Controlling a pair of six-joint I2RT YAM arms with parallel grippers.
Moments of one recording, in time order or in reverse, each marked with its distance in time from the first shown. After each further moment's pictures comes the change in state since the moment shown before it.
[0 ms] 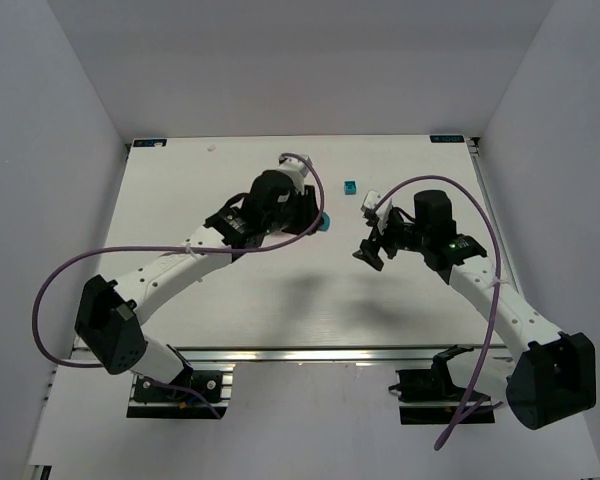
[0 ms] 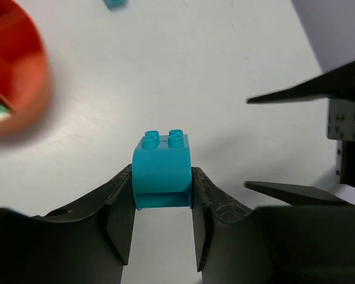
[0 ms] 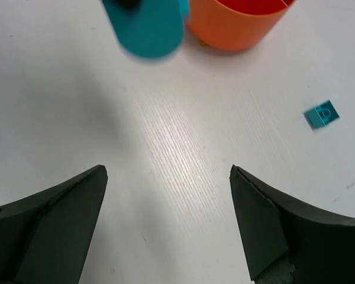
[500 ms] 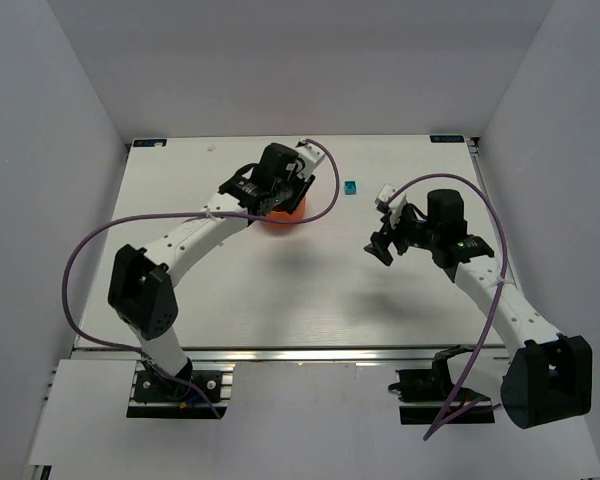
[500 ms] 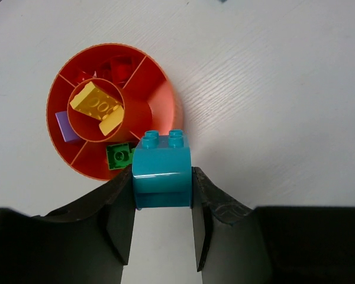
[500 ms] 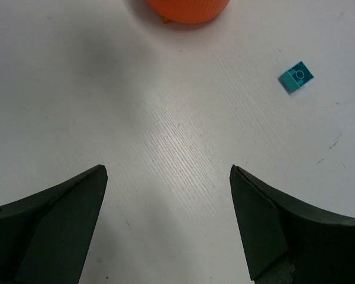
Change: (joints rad) left arm 0.115 0.210 0.297 -0.215 -0.159 0.620; right arm -0.108 -0.004 -0.022 0.025 0.022 0.028
